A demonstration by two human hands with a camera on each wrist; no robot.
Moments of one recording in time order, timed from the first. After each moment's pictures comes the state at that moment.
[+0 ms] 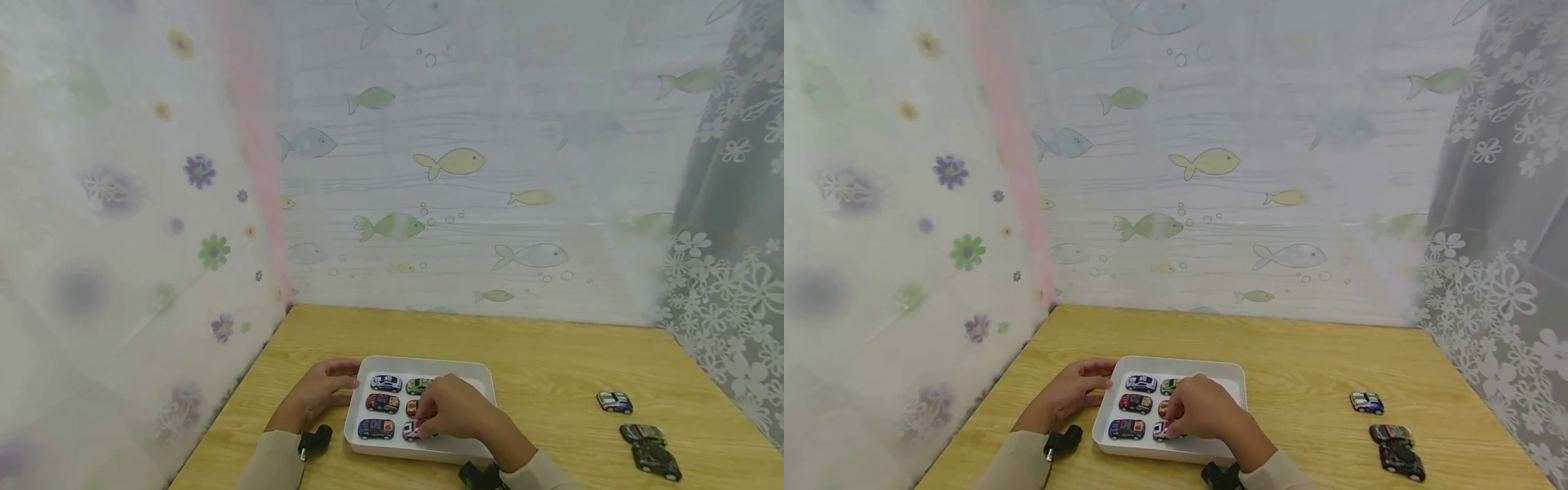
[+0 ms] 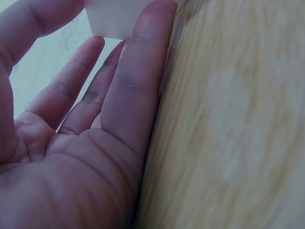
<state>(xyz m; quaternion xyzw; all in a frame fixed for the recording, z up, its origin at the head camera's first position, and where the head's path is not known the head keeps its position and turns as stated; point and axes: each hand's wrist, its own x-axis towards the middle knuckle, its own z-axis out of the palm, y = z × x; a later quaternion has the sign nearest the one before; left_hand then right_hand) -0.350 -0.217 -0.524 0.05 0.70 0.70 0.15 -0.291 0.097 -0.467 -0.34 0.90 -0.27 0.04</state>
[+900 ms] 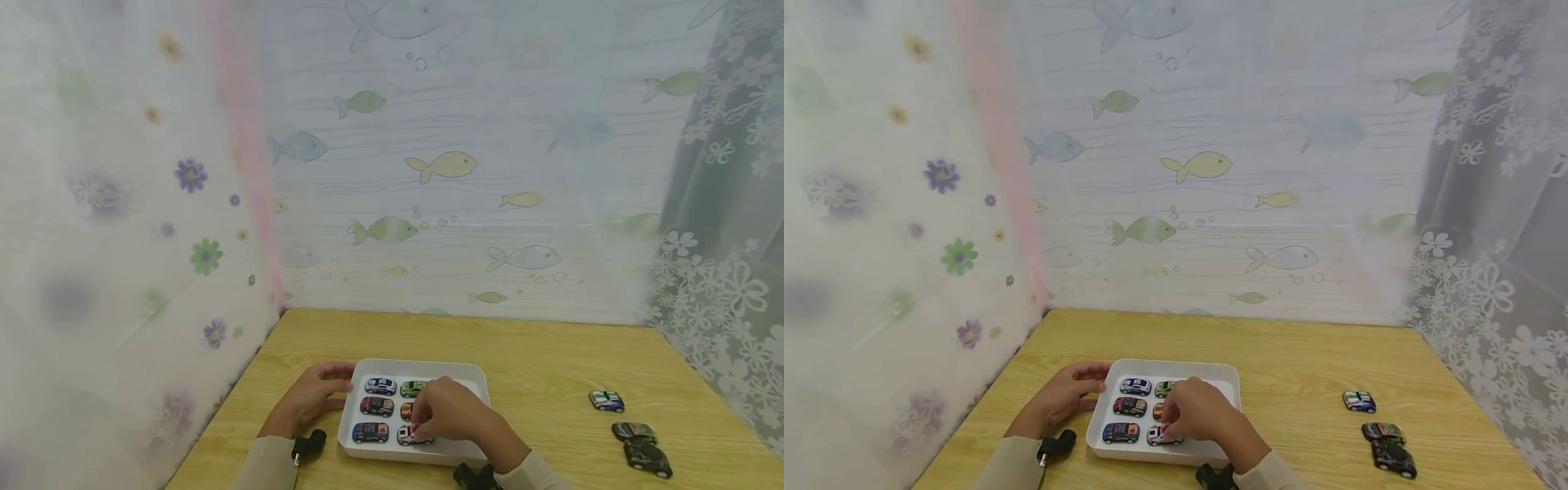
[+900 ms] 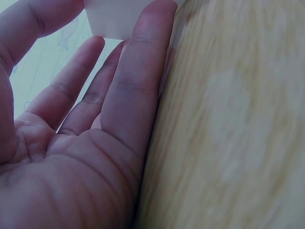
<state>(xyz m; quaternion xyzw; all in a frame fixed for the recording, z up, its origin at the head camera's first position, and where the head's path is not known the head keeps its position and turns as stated) -0.348 -0.217 -0.521 0.06 0.70 0.69 0.15 -0.290 0.098 -0.467 -0.32 0.91 -0.24 0.04</state>
